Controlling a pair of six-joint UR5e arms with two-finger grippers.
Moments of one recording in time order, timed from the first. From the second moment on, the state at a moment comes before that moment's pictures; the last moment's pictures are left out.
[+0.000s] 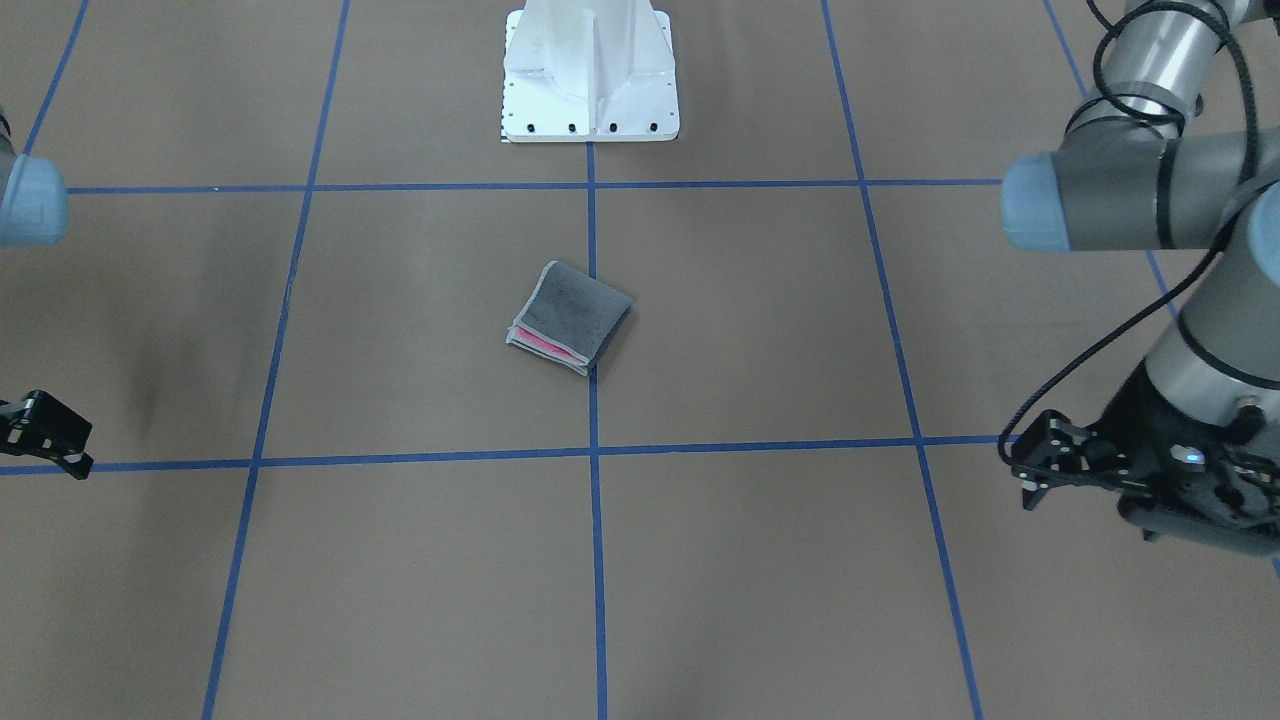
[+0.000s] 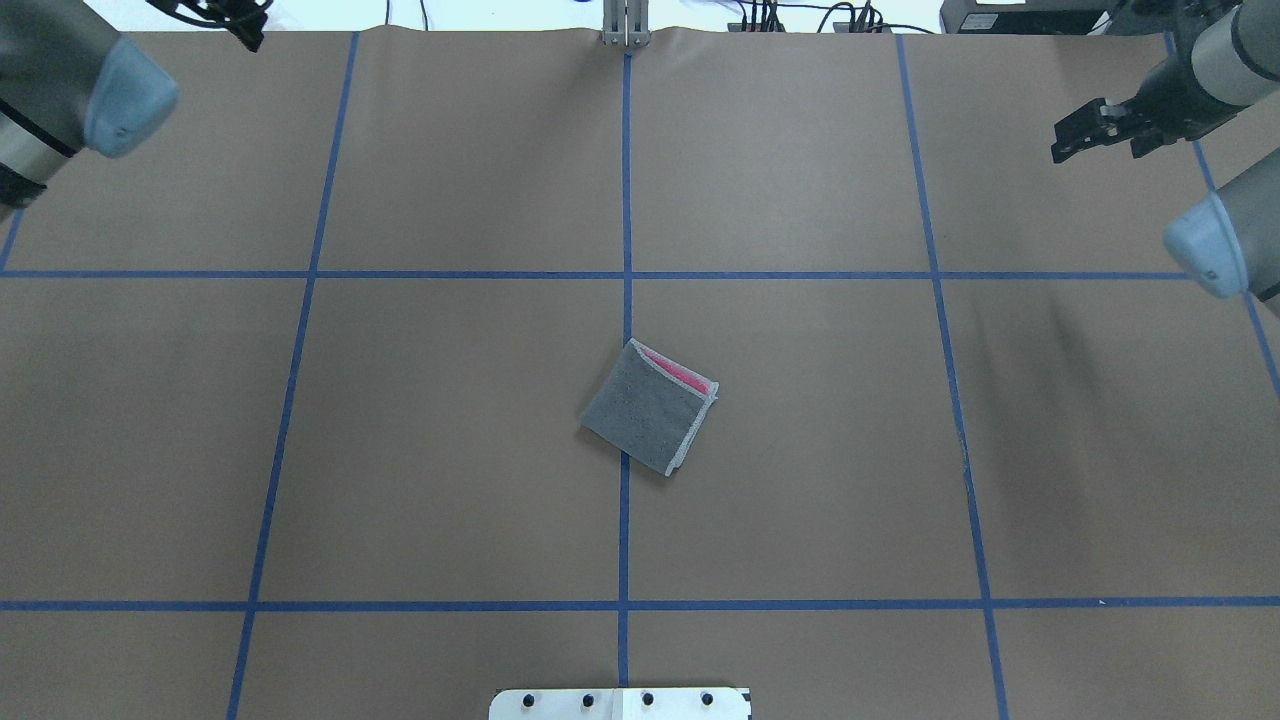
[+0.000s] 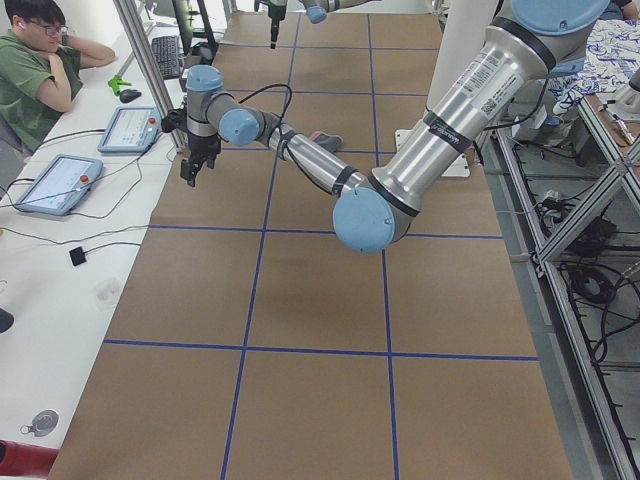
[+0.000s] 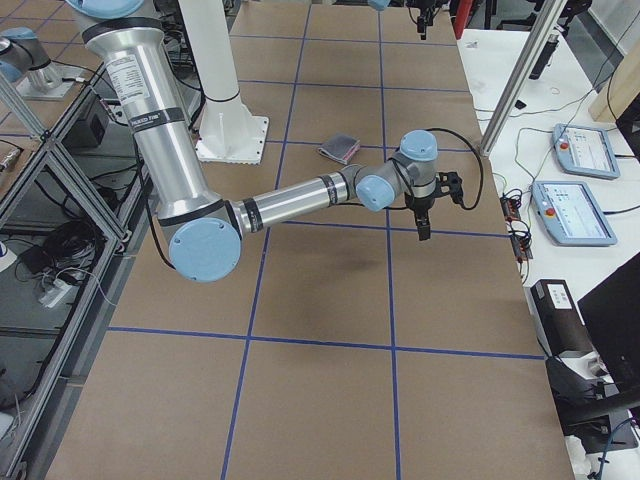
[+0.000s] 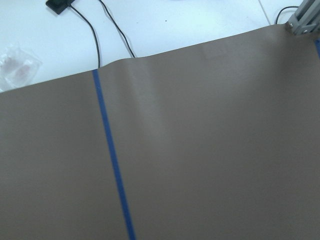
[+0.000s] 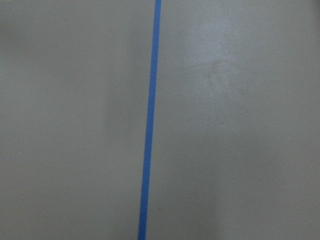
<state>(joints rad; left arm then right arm) -1.19 -2.23 -1.44 -1.63 -2.07 -0.21 1.20 -1.24 1.54 -1.29 2.16 0.55</state>
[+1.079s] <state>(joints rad) -1.45 -1.64 -1.66 -1.61 -2.24 0.13 1.57 -1.48 1.59 -1.53 2.37 0.07</state>
